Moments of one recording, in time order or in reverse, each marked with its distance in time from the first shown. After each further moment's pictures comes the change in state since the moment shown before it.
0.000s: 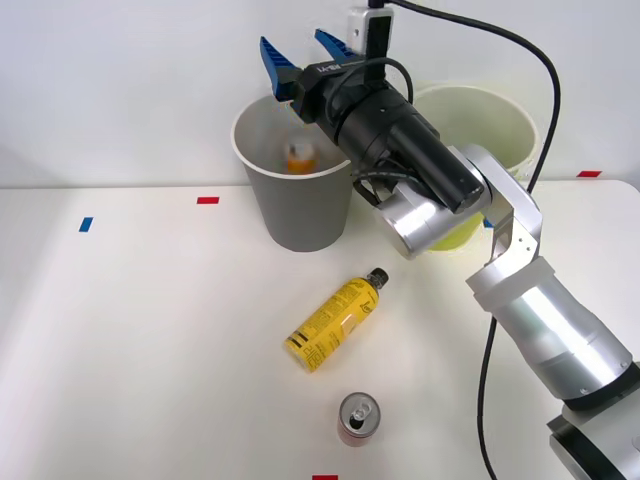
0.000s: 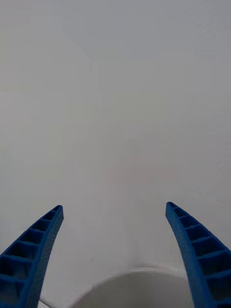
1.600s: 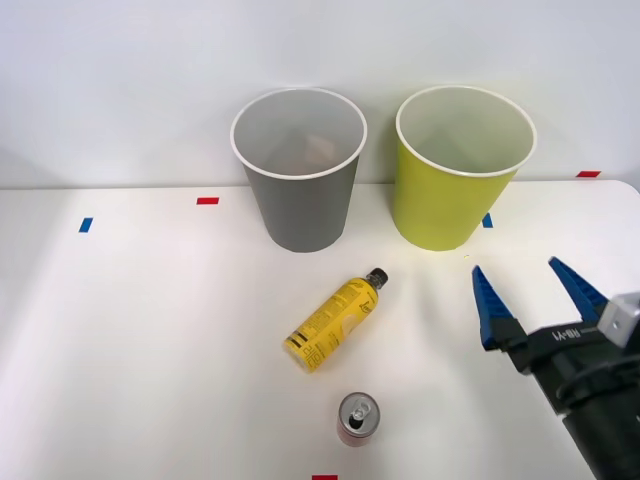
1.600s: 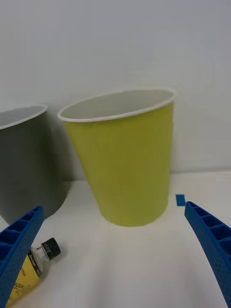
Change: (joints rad) arm 1.299 -0.140 -0.284 -0.729 0.198 -0.169 -0.001
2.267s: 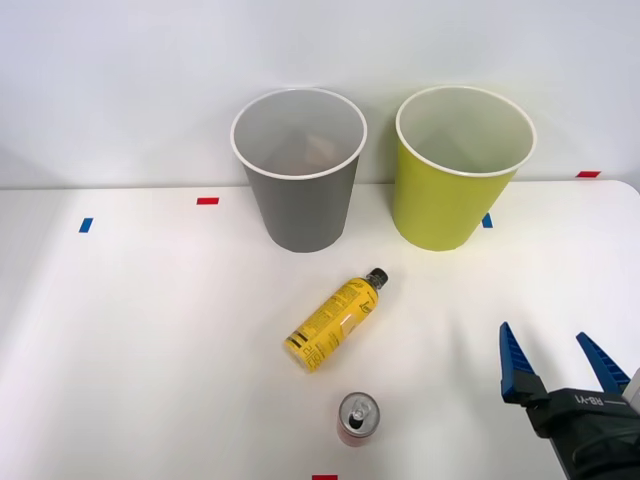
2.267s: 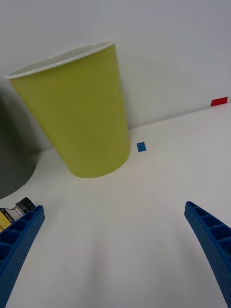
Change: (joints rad) arm 0.191 0.142 -0.002 0.000 0.002 -0.006 0.007
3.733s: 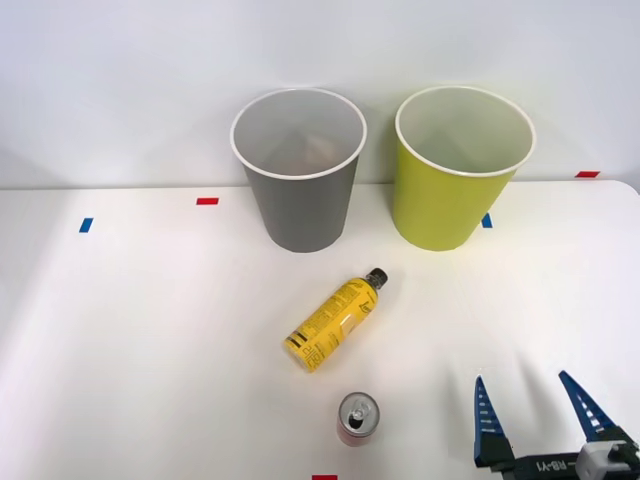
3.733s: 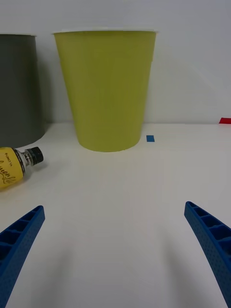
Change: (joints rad) arm 0.042 0.088 0.033 0.301 0.093 -0.412 0.269
